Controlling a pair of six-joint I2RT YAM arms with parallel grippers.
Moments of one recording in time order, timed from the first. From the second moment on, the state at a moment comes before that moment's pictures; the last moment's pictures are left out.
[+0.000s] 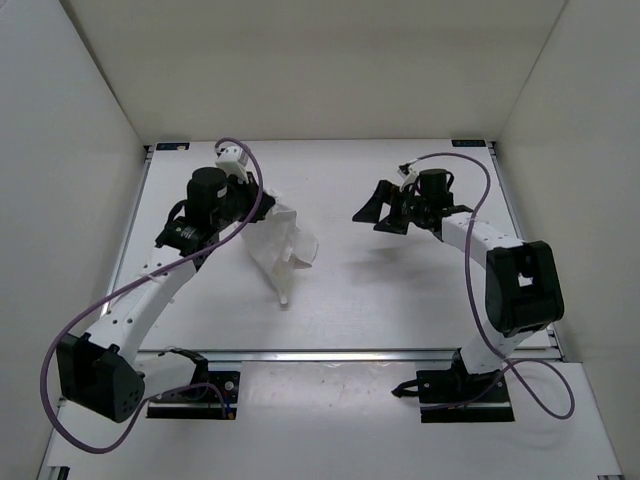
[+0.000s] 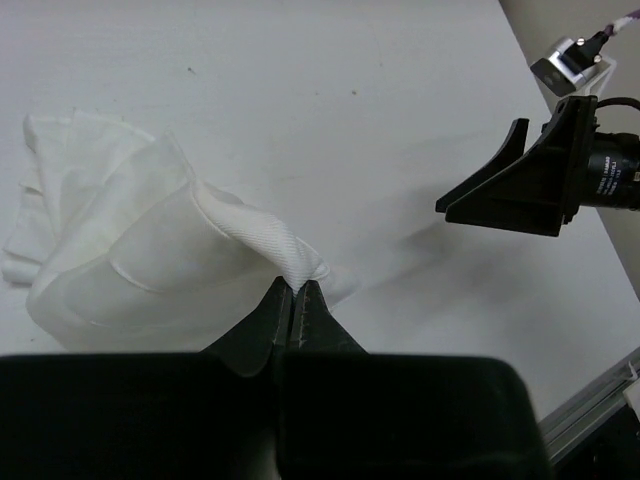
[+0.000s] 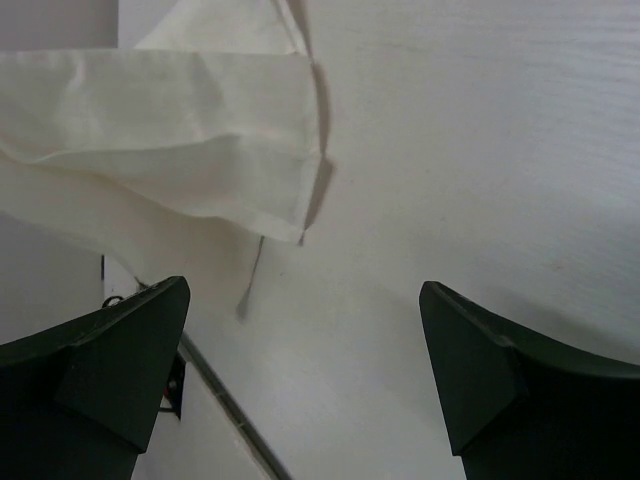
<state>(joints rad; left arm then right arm) -0.37 1.19 1.07 -0.22 0.16 -0.36 0.19 1.65 1.04 -0.03 -0.69 0.54</state>
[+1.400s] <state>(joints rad) -0.45 1.35 0.97 -0.22 0.07 -0.74 0.14 1.86 1.29 -0.21 -0.52 0.53</state>
